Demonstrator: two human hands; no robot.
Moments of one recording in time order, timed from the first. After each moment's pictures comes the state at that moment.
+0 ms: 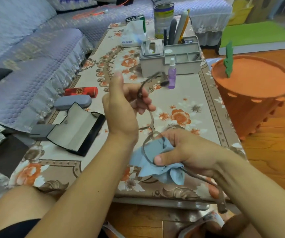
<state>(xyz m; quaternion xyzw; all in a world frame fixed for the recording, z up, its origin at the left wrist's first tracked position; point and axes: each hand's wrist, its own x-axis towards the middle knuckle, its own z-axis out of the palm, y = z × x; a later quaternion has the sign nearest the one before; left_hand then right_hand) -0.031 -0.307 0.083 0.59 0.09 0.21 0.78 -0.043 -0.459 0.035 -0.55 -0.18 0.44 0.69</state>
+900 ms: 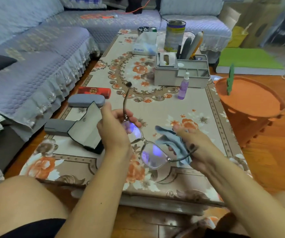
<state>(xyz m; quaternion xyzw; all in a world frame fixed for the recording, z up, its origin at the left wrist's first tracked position) -0.062 -0.232 0.065 0.48 0.27 0.23 0.80 -0.049 -0.407 0.049 -0.58 0.07 0.26 0.77</state>
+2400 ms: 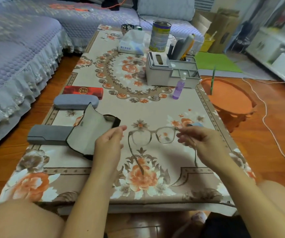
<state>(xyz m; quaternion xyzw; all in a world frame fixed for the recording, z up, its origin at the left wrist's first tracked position) -0.066 -0.139 -0.017 0.64 0.22 0.05 0.73 -0.044 -0.396 0.012 -0.85 -0.06 -0.05 0.52</state>
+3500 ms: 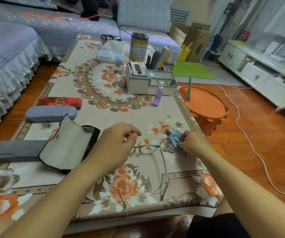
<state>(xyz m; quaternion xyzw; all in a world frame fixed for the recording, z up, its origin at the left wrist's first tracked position) -0.045 -0.167 0.040 0.88 -0.12 0.02 0.46 0.019 -0.456 -0.005 -0.98 0.13 0.10 0.14</state>
